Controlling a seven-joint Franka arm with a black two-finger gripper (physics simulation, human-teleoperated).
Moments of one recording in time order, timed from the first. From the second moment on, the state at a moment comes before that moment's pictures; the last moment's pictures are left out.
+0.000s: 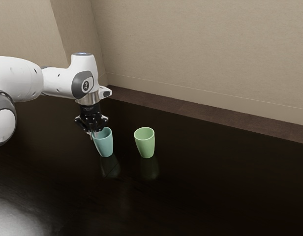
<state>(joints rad) 0.00 0.49 0.19 -1.65 -0.06 2.00 -0.29</state>
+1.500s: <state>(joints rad) -0.08 0.31 0.20 -1.65 -0.03 1.90 -0.30</state>
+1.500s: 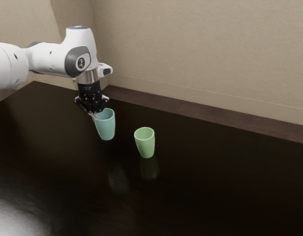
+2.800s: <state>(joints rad) -0.24 0.23 0.20 -1.61 -0.01 1.80 -0.29</state>
